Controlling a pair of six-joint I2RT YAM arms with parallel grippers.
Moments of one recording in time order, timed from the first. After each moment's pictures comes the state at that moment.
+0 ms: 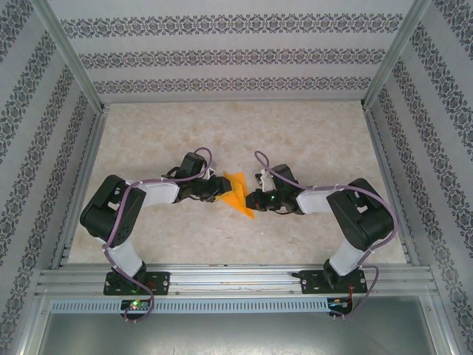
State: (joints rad) left arm -0.46 1.74 0.82 0.09 0.61 -0.94; right arm 0.50 1.69 0.62 0.21 -0.67 0.64
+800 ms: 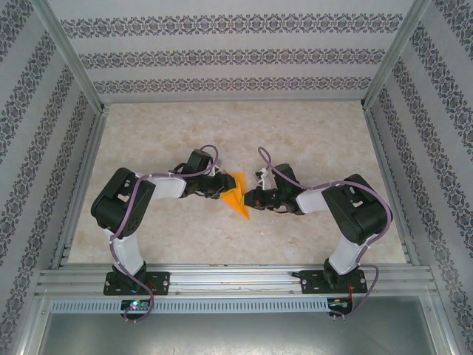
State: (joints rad) left arm -0.47 1.84 0.92 0.08 0.59 -0.93; right arm 0.47 1.74 0.60 0.38 -0.78 0.75
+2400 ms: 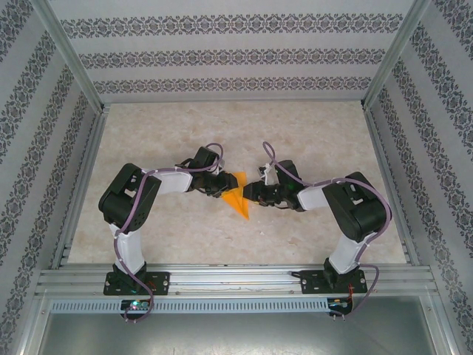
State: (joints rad) left arm -0.49 1.91 1.03 -0.08 0.52 -0.87; right arm 0.43 1.76 0.64 0.40 -0.78 0.79
